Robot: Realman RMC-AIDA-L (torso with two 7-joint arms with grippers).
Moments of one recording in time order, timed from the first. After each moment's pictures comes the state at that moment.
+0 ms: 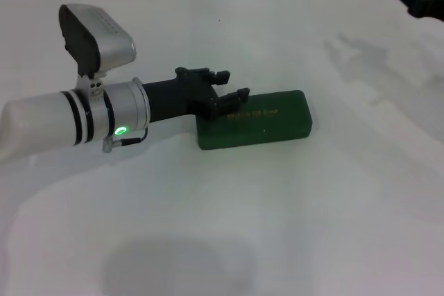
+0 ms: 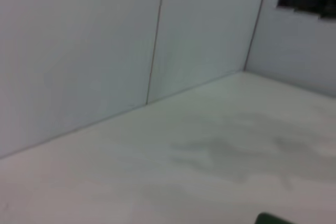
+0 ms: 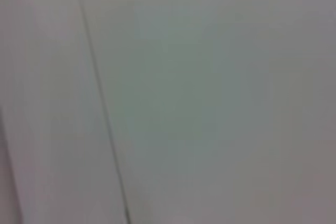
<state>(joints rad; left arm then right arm) -0.69 -2.10 1.15 0.30 1.48 1.00 -1.16 0.50 2.02 -1.04 -0.57 -1.09 -1.13 1.14</state>
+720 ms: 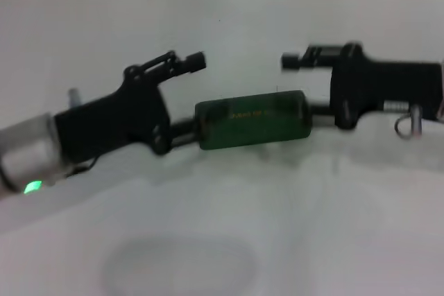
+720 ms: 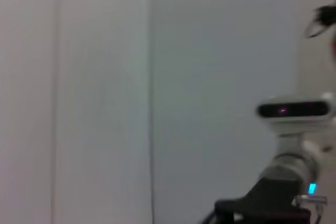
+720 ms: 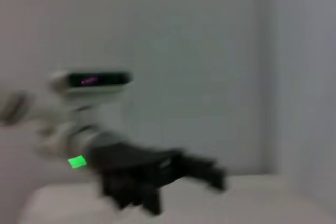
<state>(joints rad) -0.37 -2.07 1.15 0.53 1.28 1.62 -0.87 0.53 2.00 -1.20 -0.73 -1.47 -1.50 1.17</state>
